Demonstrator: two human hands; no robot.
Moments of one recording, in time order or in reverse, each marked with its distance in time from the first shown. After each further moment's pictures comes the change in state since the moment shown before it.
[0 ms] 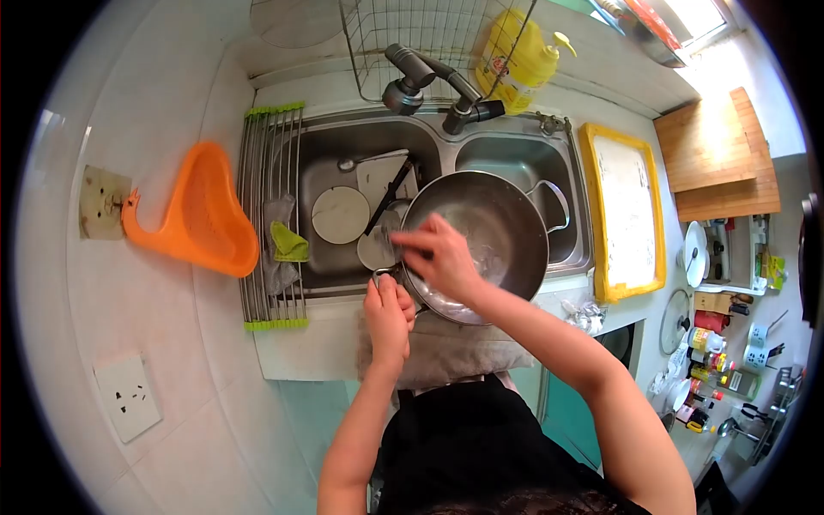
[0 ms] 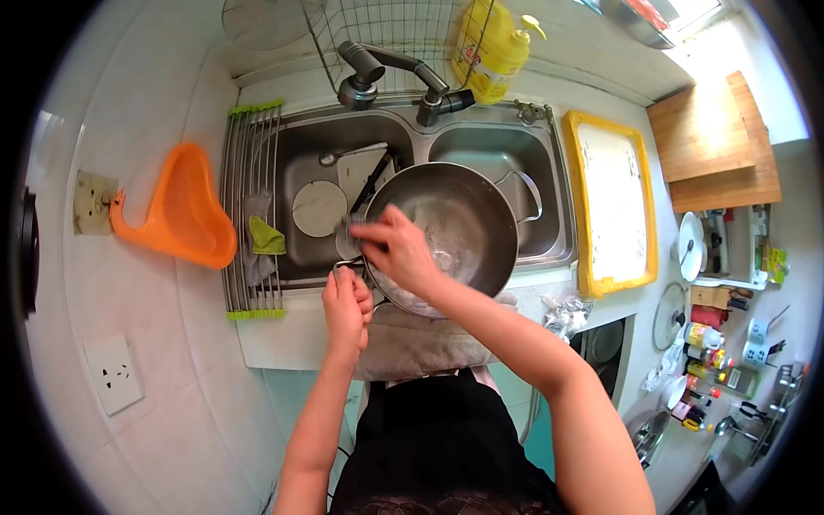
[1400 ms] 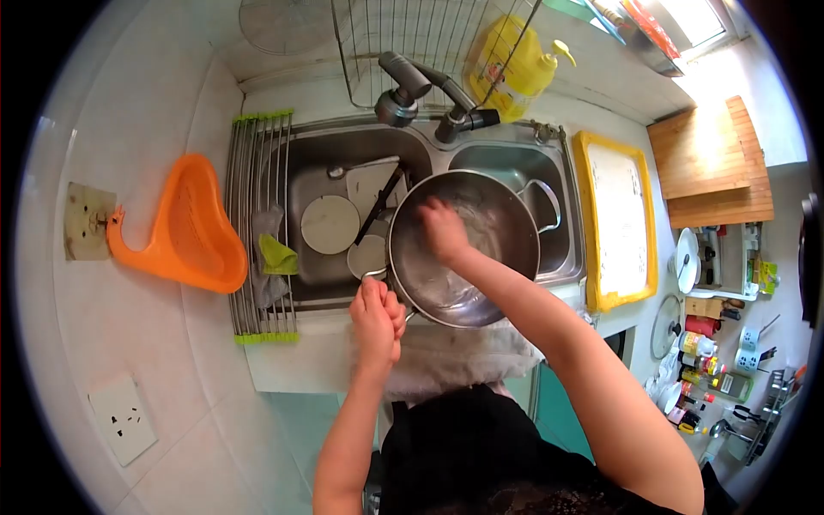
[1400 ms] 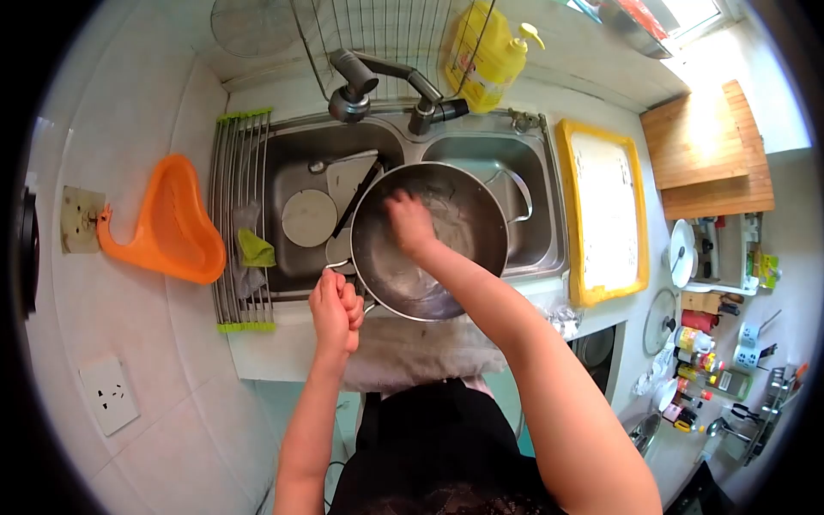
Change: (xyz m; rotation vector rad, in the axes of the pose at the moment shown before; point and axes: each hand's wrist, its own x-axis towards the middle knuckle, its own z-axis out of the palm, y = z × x) left_hand 0.020 0.011 0.005 -0.109 -0.066 -0.035; right_hand 0.045 0.122 0.025 -0.578 -0.041 0.048
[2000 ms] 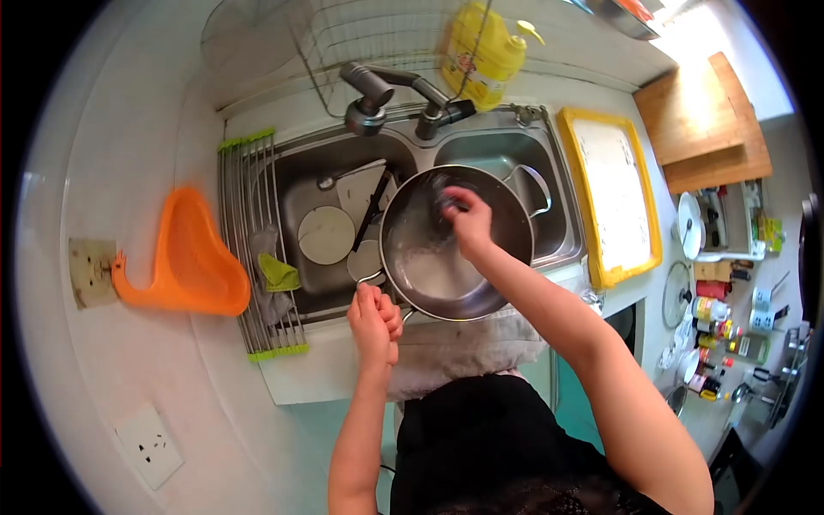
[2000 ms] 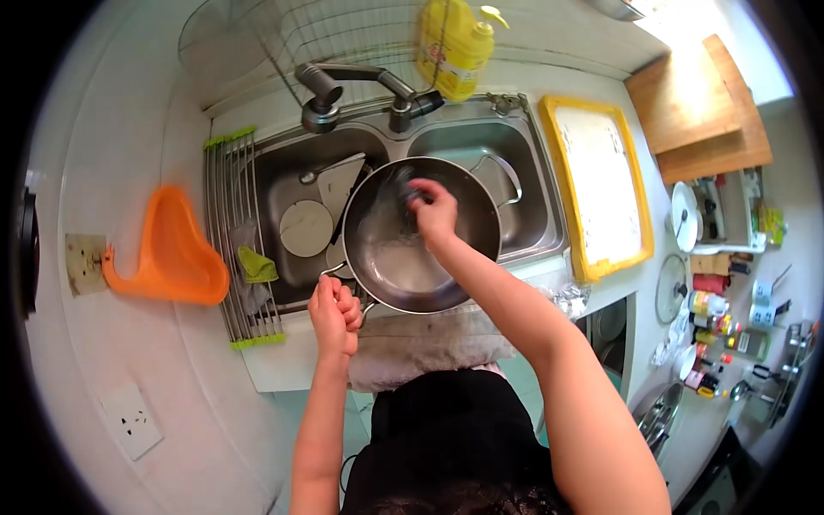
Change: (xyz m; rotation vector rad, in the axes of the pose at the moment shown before) left_hand 0.001 0.001 -0.006 0.049 -0.037 -0.011; right_hand -0.009 0.015 -0.031 0.953 0.360 0.467
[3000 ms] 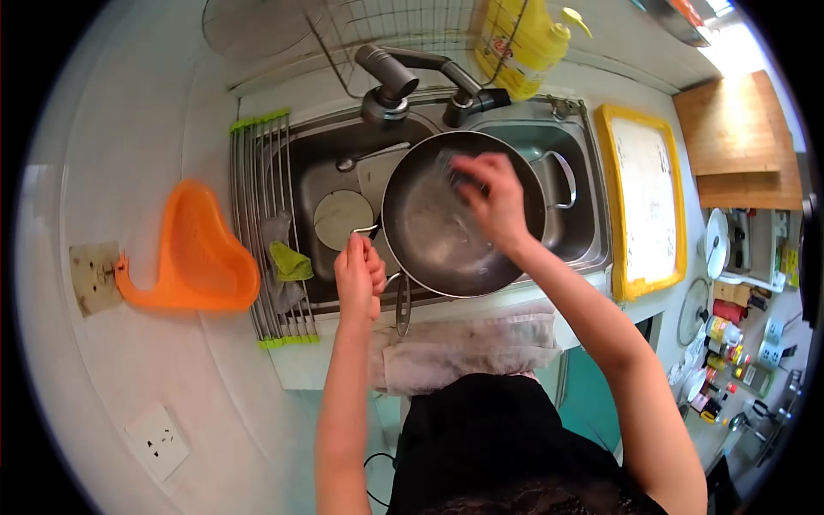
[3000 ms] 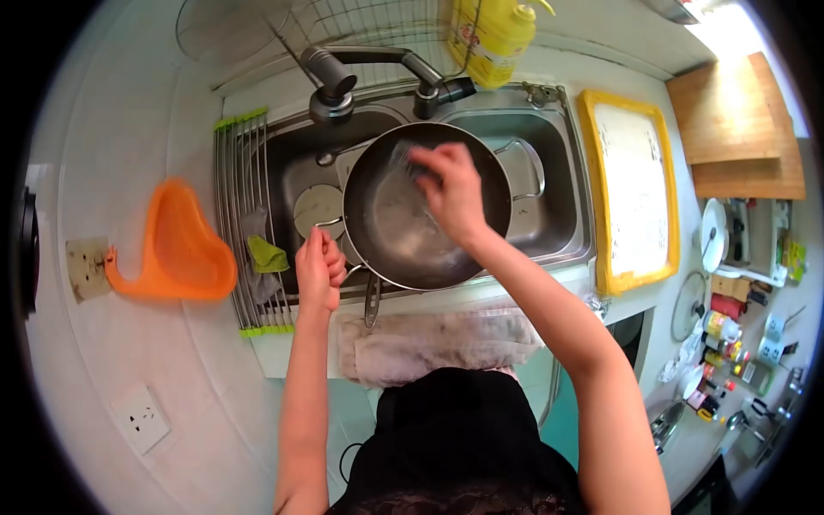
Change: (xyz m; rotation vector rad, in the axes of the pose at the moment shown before) left_hand 0.068 0.035 0.002 0.113 0.009 0.042; right_hand 0.016 -0.070 -0.012 -0.376 -0.128 -0.365
